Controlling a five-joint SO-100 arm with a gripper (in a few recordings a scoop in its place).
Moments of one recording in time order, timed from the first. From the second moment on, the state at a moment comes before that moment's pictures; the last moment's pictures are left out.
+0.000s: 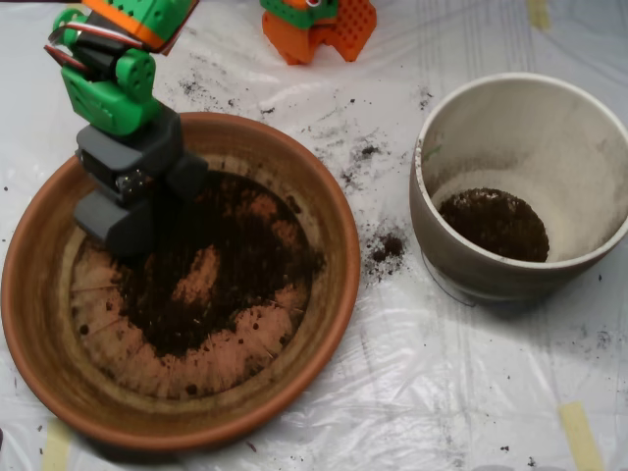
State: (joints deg) arm 41.7 80.1 103.4 55.8 -0.2
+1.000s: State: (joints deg) arm 26.3 96.9 102.0 70.4 -1.8
